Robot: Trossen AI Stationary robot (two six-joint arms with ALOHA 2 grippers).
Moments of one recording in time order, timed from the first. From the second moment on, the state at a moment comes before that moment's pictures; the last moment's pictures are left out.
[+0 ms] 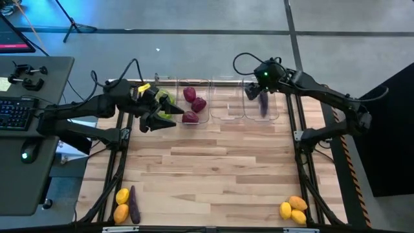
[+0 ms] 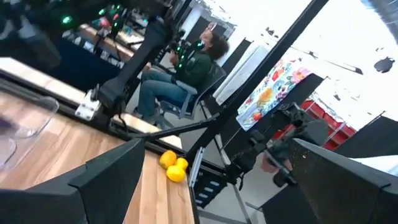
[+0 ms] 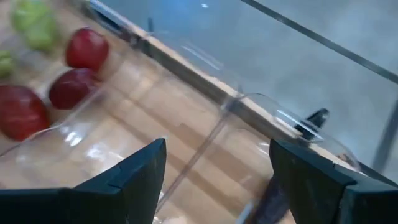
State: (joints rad) left arm 0.14 0.96 1.03 -0.08 0.37 -0.59; right arm -0.55 1.30 1.26 -0.80 0.26 0.25
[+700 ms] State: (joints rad) left arm -0.69 1.25 0.96 -0.75 0.07 -1.35; right arm -0.35 1.28 1.26 -0.82 0.24 0.26
